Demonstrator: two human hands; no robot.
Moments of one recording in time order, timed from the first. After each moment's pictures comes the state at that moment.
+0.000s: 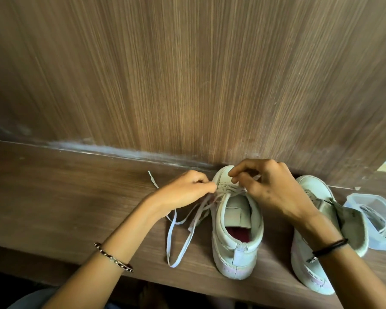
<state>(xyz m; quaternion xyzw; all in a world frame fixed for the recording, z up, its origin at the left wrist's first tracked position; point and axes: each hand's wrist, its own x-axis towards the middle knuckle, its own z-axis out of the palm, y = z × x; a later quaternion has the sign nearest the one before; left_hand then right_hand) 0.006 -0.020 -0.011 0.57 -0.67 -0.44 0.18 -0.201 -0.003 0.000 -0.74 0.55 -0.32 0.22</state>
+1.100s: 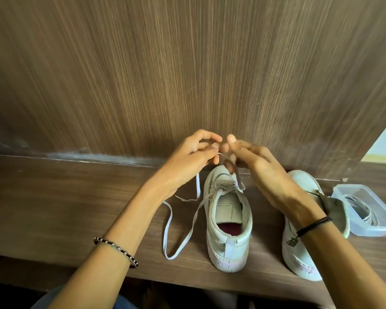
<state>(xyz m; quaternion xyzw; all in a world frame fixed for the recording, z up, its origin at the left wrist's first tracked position) -0.017 -0.023 0.038 0.45 -0.68 -0.44 0.37 -0.202 -0.011 0.012 -0.64 0.42 -0.45 0.46</state>
